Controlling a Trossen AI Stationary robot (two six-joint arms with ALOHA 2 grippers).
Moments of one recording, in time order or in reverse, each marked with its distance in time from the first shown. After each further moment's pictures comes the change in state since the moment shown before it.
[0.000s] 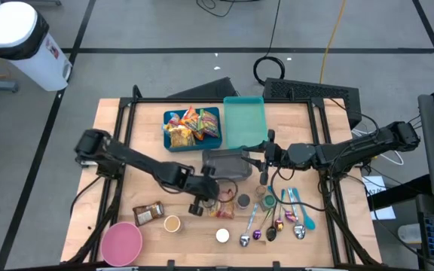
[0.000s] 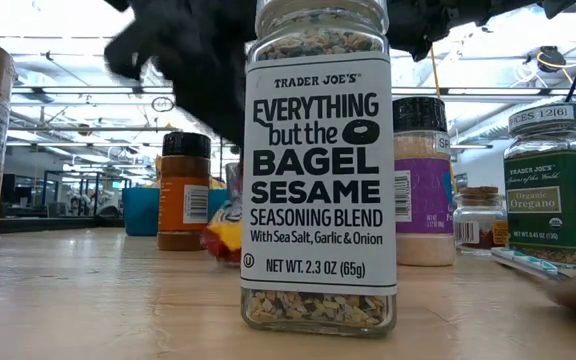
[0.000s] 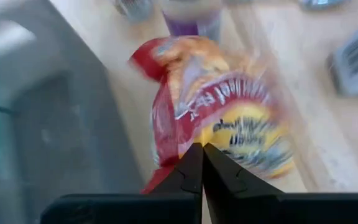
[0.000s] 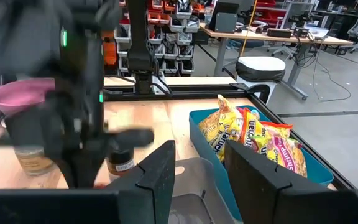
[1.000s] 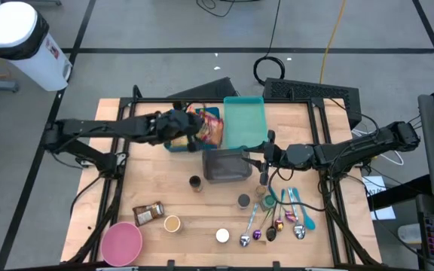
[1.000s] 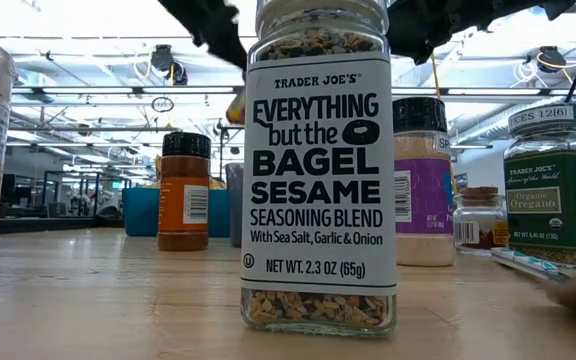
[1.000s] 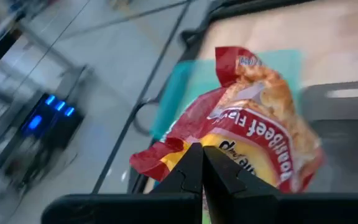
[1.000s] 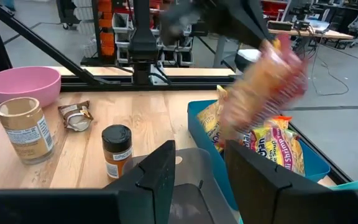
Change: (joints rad) left arm 0.381 -0.371 -0.002 -0.008 -0.390 0.124; right arm -0.001 0.000 0.000 -0.040 0.005 -0.001
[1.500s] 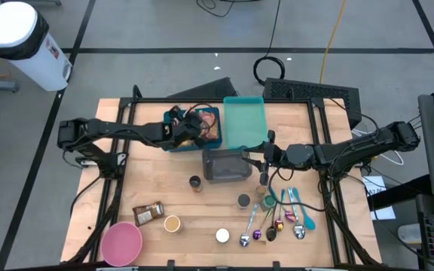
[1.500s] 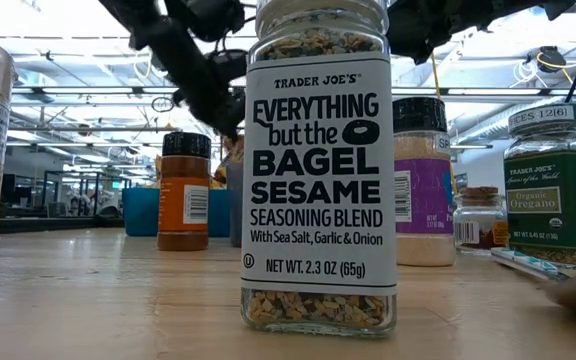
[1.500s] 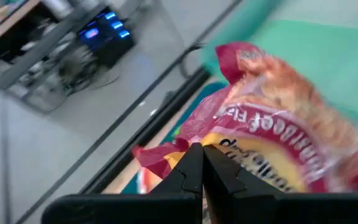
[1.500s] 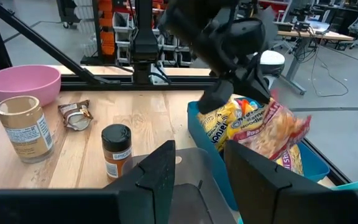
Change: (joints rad) left arm 0.065 0.147 -0.195 0.154 -0.267 -0.363; right arm 0.000 0.000 0.000 -0.001 -0.001 -0.008
